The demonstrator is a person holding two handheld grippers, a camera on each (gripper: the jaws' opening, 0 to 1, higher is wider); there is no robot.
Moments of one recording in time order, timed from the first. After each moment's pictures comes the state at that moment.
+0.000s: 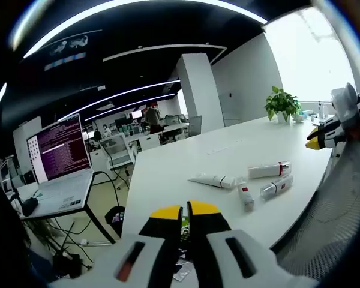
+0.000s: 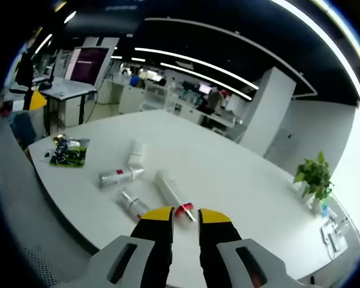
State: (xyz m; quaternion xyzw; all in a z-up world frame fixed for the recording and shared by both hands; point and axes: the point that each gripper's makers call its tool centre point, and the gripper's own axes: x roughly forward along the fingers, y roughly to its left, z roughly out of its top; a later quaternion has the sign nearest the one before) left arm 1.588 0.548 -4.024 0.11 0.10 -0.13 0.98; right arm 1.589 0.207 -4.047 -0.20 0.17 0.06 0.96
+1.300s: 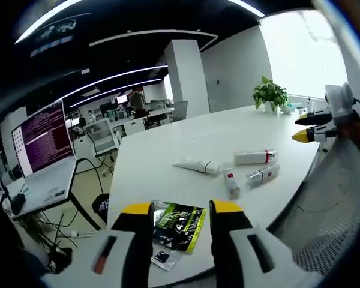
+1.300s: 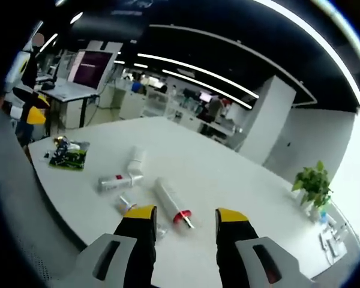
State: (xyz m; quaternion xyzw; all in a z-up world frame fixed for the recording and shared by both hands) left arm 1.585 0.532 -4.051 0.13 0.17 -0.19 0.96; right arm 1.593 0.203 -4.047 -0.23 0.16 0.05 0.96
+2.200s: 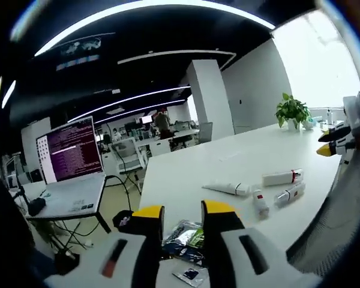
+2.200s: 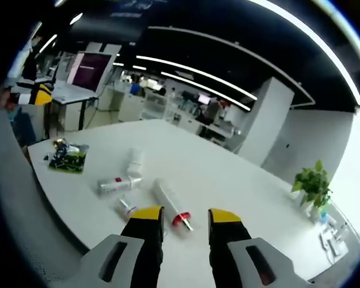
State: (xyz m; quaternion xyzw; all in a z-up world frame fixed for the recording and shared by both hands) left arm 1.599 0.579 -4.011 0.09 0.07 -0.08 0.99; right arm 1.591 0.201 -4.043 -0.21 0.15 0.05 0.96
